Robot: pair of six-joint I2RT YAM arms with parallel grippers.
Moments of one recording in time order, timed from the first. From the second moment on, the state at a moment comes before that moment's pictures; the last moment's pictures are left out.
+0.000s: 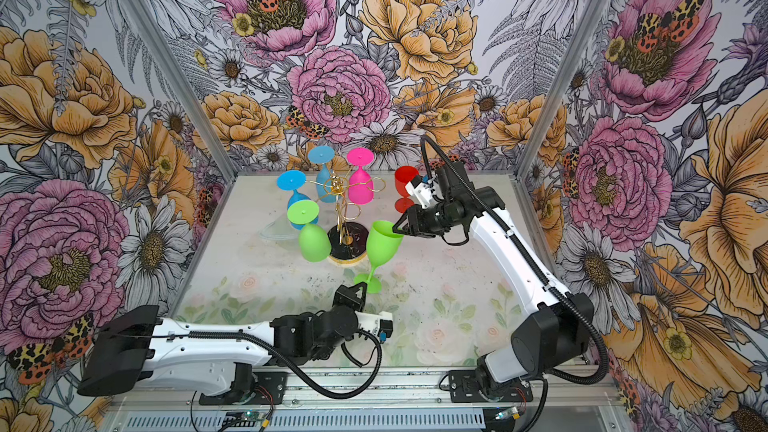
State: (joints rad) left arm -1.37 1.25 0.62 0.10 -0.87 1.22; right arm 0.33 1.49 1.50 -1.03 -0.71 0.25
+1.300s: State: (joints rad) left arm -1.46 1.28 0.59 0.09 -0.91 1.02; right arm 0.32 1.47 1.50 -1.05 -0.57 0.21
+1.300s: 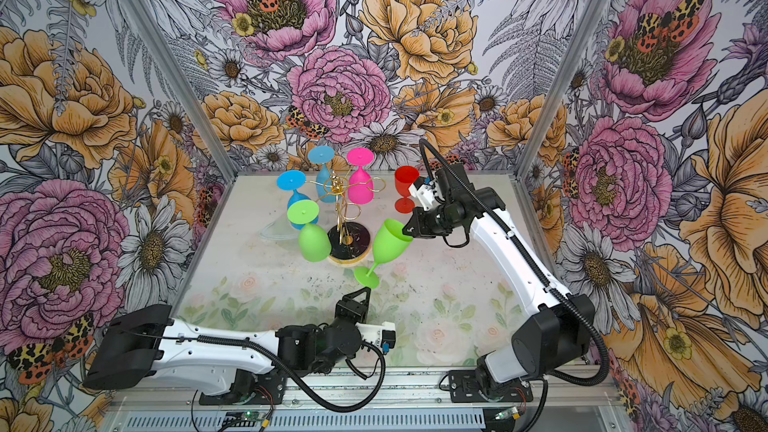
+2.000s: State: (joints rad) left arm -1.29 0.94 0.67 -0.27 -0.74 0.28; right arm 0.27 1.46 1.50 -1.03 -0.09 0.17
